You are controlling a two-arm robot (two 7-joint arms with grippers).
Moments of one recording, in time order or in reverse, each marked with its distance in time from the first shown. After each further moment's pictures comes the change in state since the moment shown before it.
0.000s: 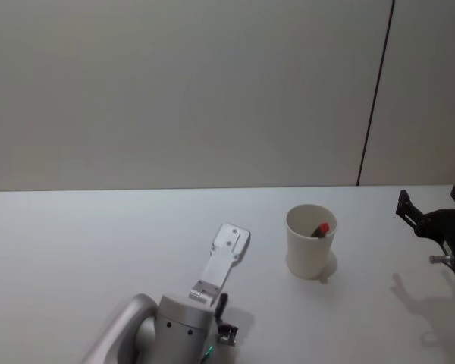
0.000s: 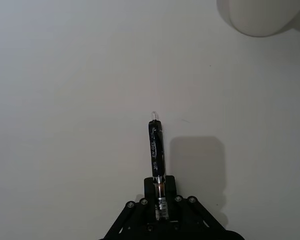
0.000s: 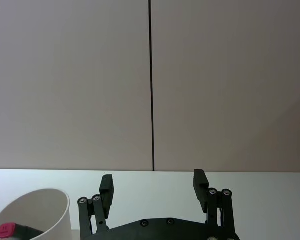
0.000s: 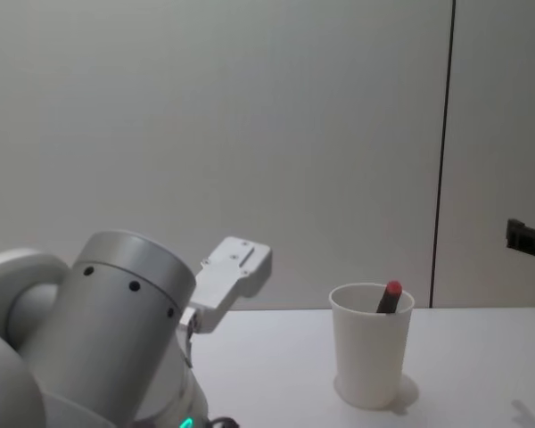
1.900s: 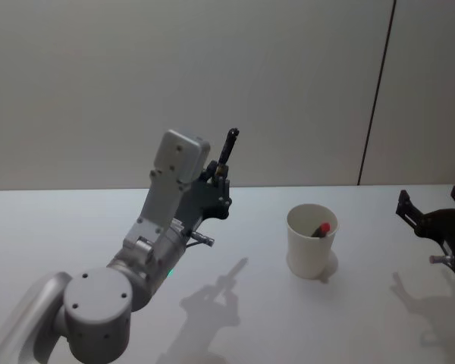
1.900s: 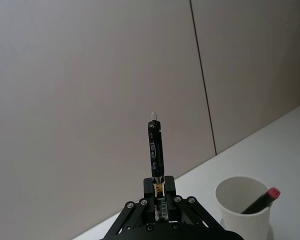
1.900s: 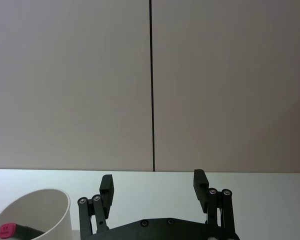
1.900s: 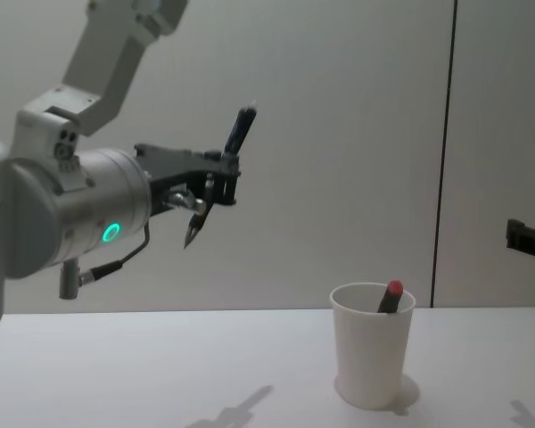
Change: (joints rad) left arm 0.055 0.149 -0.101 -0.214 0.157 -0.780 -0.315; right arm 0.000 0.000 0.000 0.000 0.000 0.000 0.000
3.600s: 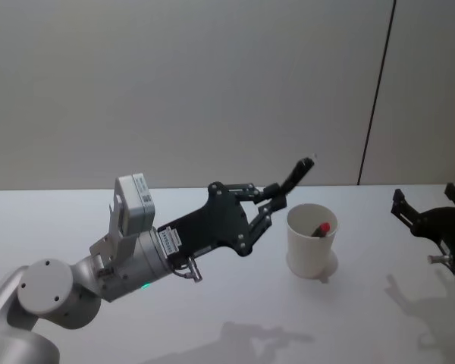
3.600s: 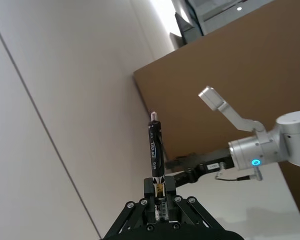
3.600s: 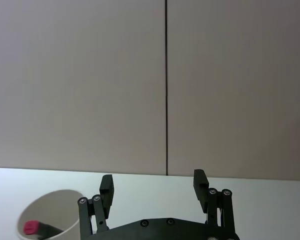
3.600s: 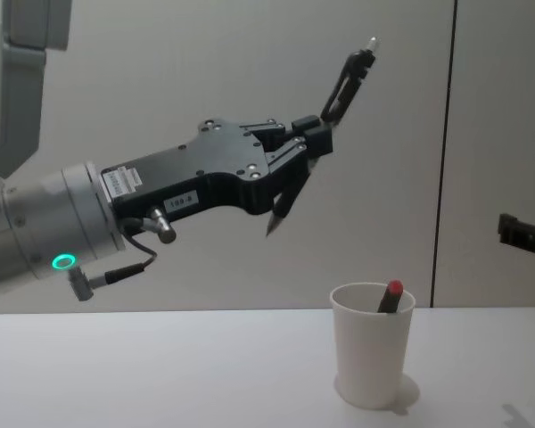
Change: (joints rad) left arm -0.149 0.044 -0.046 0.351 -0.289 -0.601 -0.893; right arm -0.008 0.006 0.002 -0.017 0.015 -0.006 0.050
